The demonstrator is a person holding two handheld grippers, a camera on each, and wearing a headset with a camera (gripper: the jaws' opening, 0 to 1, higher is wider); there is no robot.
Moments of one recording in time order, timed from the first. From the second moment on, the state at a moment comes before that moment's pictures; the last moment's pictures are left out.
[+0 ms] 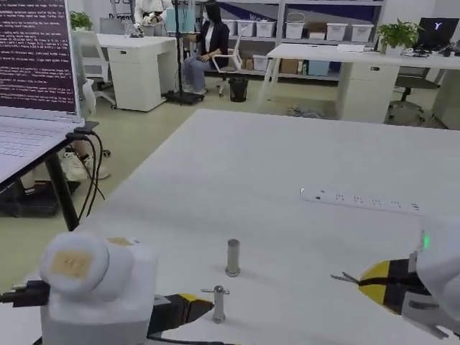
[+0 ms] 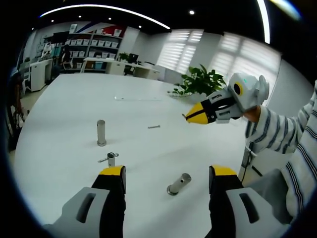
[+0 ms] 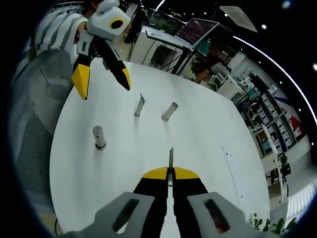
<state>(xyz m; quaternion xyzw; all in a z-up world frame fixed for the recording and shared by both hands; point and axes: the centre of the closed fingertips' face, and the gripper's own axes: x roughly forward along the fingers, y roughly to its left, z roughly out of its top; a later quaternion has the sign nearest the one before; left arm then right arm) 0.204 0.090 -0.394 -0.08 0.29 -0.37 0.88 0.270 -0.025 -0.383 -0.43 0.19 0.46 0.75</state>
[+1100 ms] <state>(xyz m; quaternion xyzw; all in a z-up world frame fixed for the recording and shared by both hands) 0.217 0.048 -0.369 -0.15 0.27 -0.43 0.85 0.223 0.026 -0.375 -0.48 0.10 0.50 0.71</state>
